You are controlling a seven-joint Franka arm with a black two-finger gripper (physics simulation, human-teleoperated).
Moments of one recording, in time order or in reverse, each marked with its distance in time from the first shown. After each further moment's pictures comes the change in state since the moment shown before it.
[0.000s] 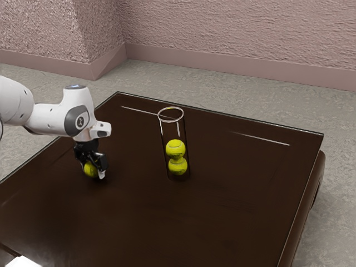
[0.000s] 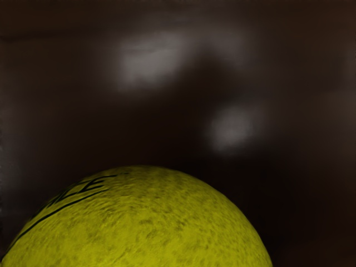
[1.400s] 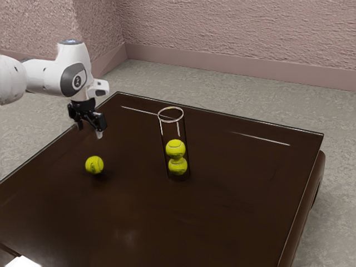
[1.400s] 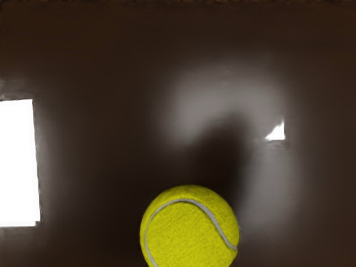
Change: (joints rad) arm -0.258 -0.129 0.254 0.162 -0.017 -0.162 -0.063
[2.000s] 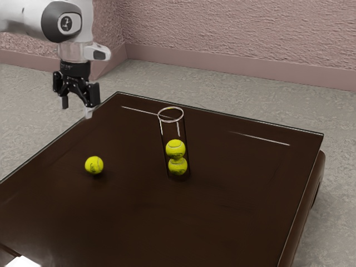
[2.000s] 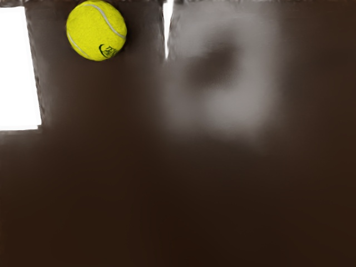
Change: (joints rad) arm -0.053 -0.296 -0.157 0.099 0.094 -0.638 -0.198
